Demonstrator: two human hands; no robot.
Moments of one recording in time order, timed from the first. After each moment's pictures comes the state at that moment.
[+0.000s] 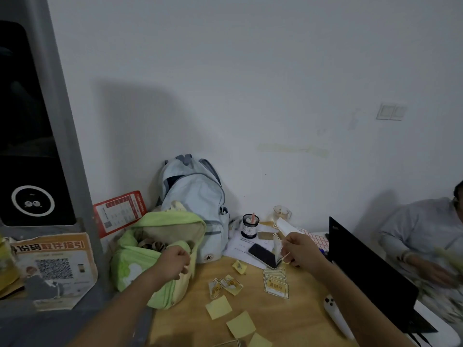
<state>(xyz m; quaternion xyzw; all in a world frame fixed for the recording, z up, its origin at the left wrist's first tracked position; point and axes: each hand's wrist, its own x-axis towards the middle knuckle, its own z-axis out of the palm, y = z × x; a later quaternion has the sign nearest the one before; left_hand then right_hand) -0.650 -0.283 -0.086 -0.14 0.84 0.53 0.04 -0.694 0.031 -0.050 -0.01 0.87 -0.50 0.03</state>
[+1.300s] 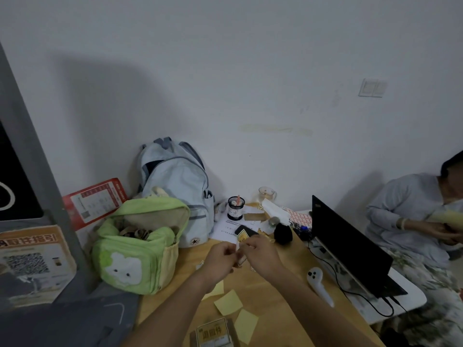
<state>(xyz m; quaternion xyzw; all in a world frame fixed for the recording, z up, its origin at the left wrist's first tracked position) -0.658 -0.148 -0.119 0.00 0.76 0.64 0.10 -0.670 -0.017 -0.099 -0.04 0.90 -0.44 0.01</state>
